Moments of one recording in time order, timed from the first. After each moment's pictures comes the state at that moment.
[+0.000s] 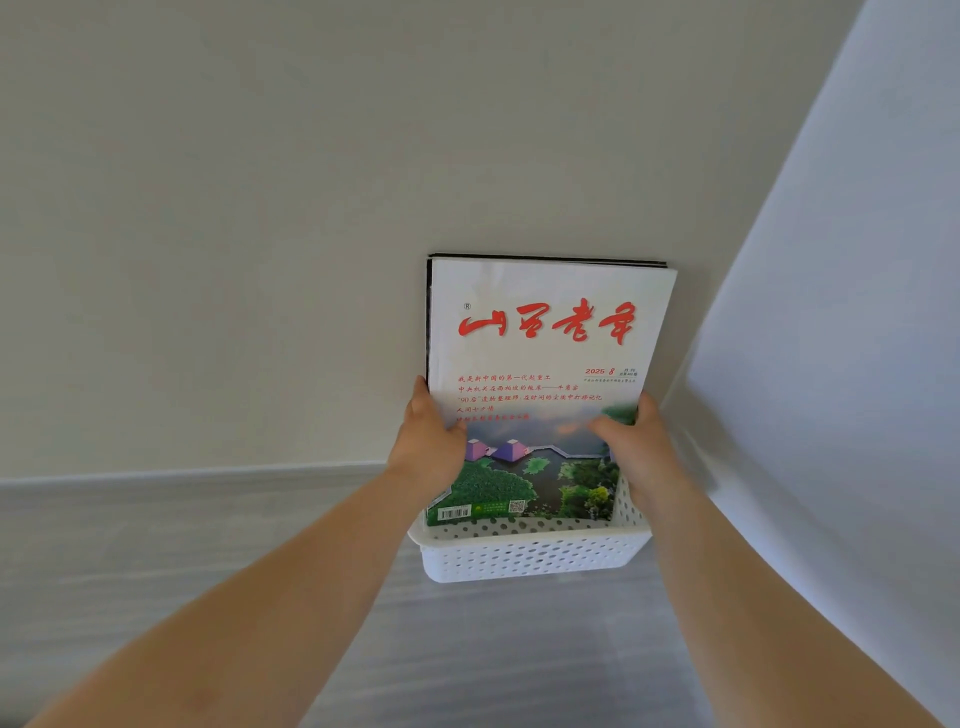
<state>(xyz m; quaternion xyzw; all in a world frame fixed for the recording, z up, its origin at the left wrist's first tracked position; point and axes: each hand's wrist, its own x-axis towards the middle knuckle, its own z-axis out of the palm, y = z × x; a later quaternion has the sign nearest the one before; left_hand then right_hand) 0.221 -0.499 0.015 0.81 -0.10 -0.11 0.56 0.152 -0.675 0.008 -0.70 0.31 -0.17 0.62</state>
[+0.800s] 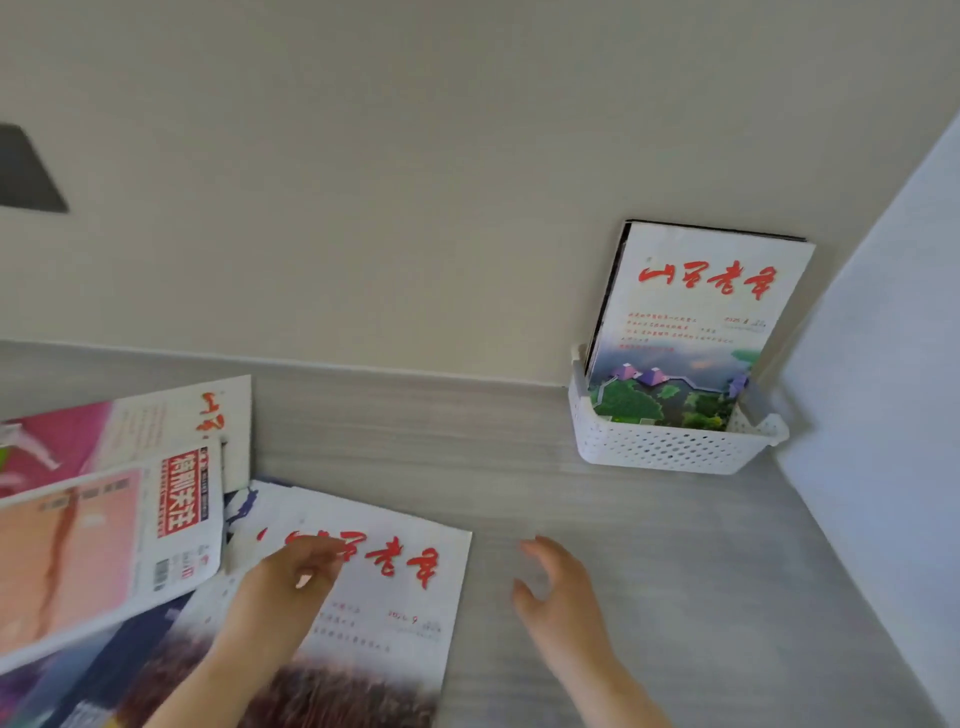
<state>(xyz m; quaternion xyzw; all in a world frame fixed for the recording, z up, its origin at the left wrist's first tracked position) 0.053 -0.157 -0.030 0.88 0.03 -0.09 0.46 -0.004 -0.383 -0.049 -0.90 0.17 0.00 0.40</state>
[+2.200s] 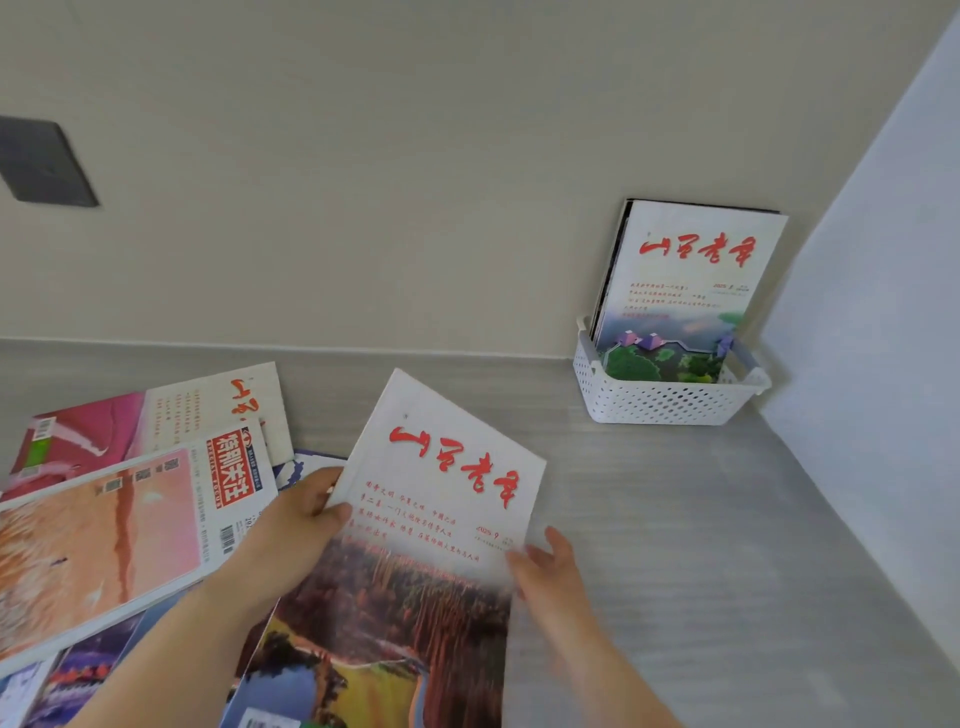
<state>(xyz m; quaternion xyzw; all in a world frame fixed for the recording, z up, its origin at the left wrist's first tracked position) 0.048 -0.103 0.014 0.86 -0.05 -0.16 0.48 -0.029 -0.303 -0.059 -0.65 0.36 0.00 0.67</state>
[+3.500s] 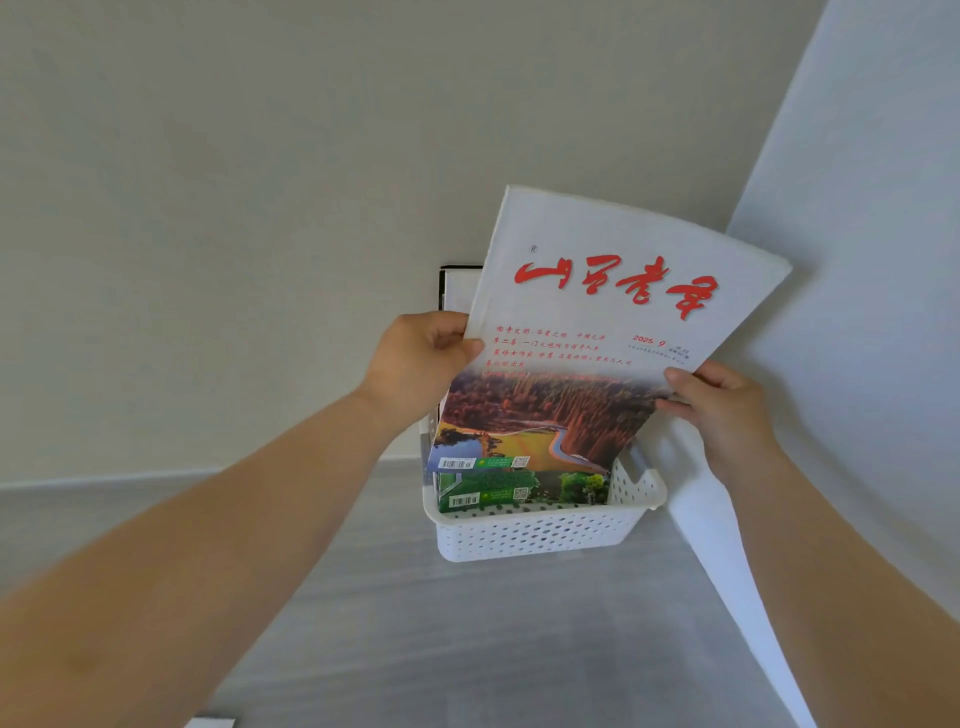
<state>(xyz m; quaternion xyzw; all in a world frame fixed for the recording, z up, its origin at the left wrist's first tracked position) 0.206 -0.463 0.104 0.77 -0.23 -0.02 0.59 0.099 -0.684 0.073 -0.67 0.24 -0.31 0.63</state>
